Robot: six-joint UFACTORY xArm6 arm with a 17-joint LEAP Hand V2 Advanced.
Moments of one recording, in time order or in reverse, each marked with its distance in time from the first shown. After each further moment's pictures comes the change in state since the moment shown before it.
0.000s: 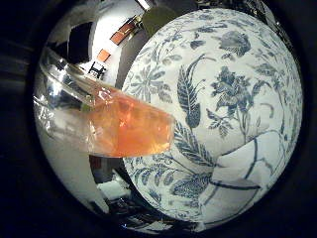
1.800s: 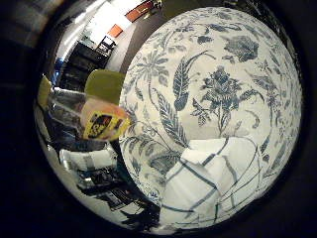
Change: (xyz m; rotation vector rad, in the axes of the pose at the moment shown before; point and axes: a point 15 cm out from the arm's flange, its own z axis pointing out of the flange) arm 0.012 0.005 -0.032 -0.269 -0.007 -0.099
